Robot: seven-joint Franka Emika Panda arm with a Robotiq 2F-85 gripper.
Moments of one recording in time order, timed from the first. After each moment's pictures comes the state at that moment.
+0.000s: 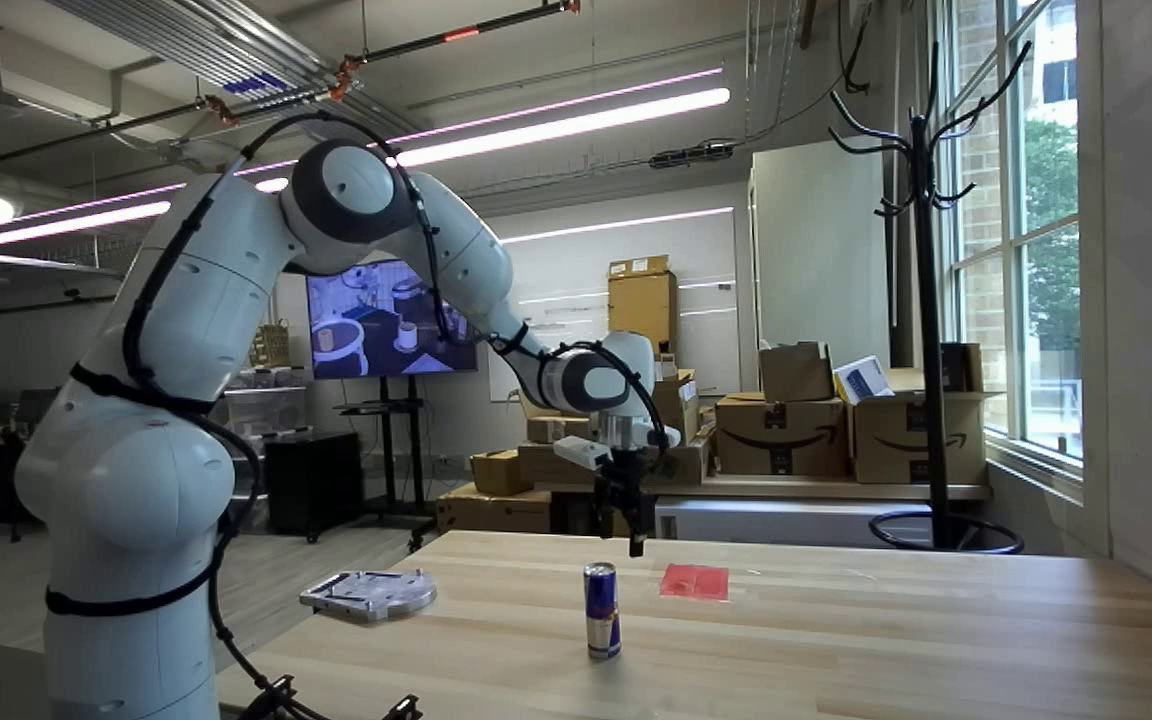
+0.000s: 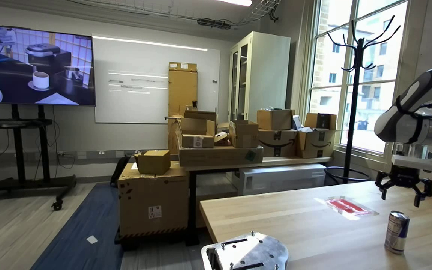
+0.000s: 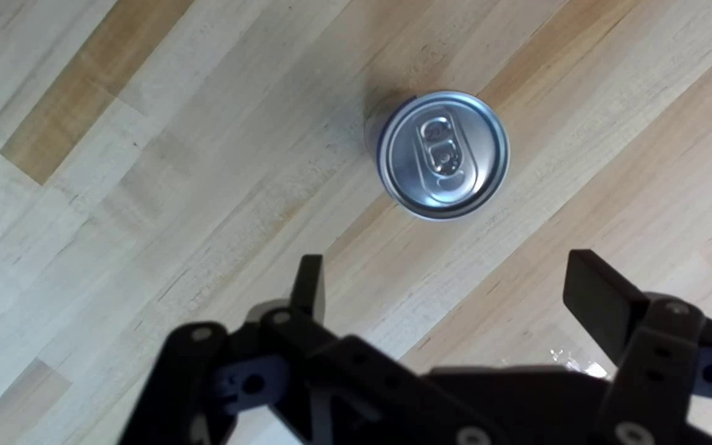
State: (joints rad) arm -0.30 0.42 -0.30 -1.96 0.20 2.28 0.02
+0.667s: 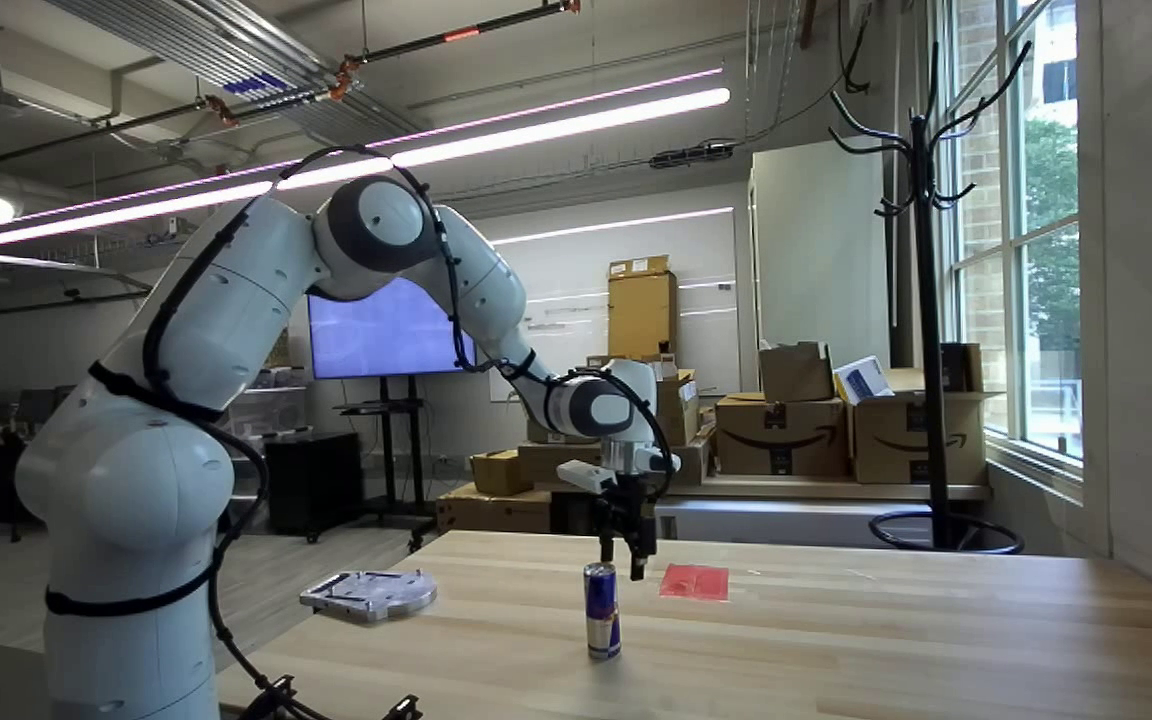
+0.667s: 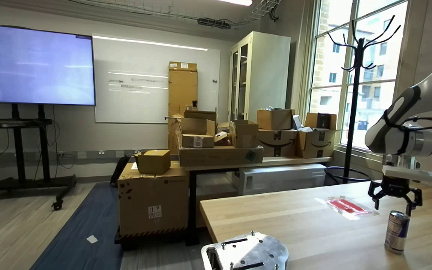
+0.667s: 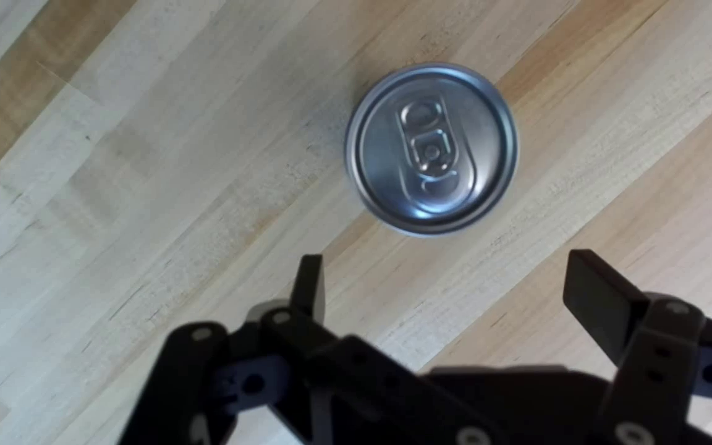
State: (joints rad) arm -0.31 0.54 -0.28 -1.88 0.20 2.28 0.02
